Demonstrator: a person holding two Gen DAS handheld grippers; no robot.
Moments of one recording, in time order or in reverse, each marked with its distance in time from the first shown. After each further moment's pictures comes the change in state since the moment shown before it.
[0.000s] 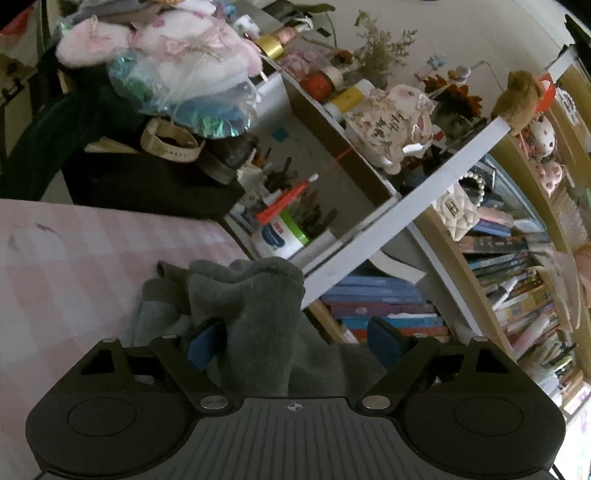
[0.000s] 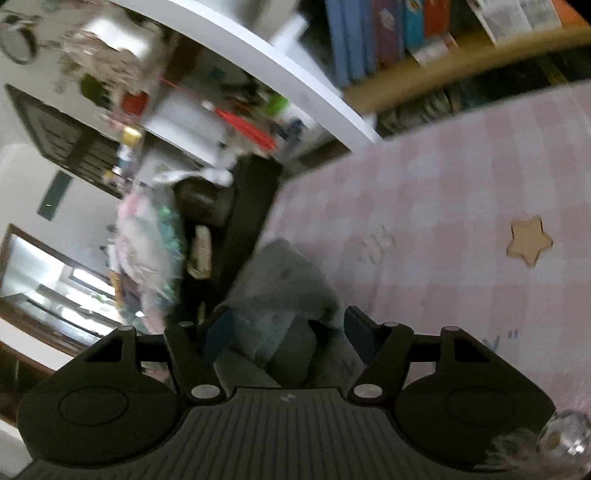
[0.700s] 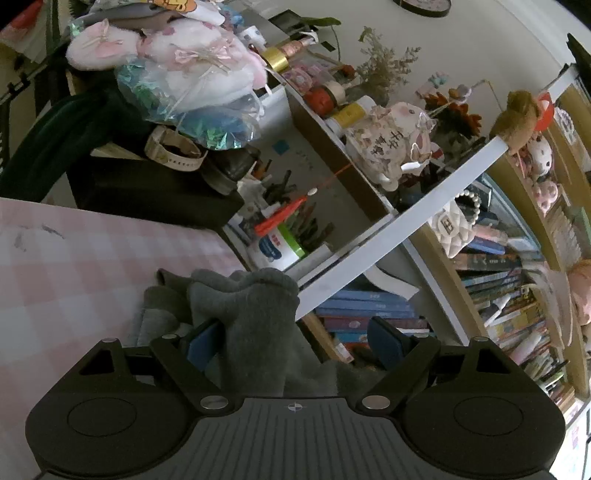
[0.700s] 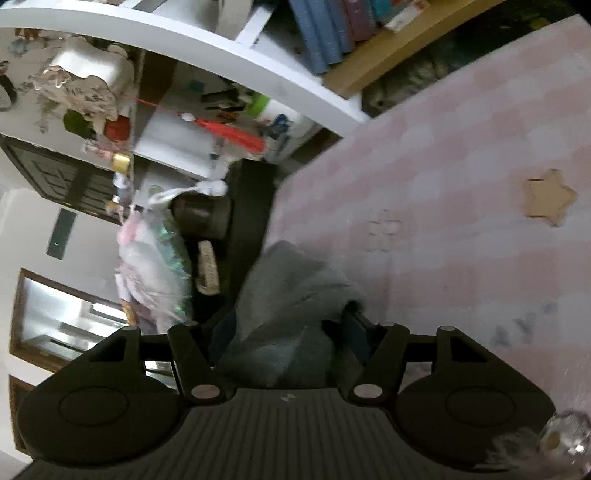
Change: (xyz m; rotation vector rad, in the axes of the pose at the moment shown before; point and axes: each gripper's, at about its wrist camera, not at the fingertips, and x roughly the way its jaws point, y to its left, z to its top) left arm -0.007 0.004 0.002 -0.037 -0.048 -0.011; right arm 0.023 -0.012 -0.002 0.148 -0.021 0.054
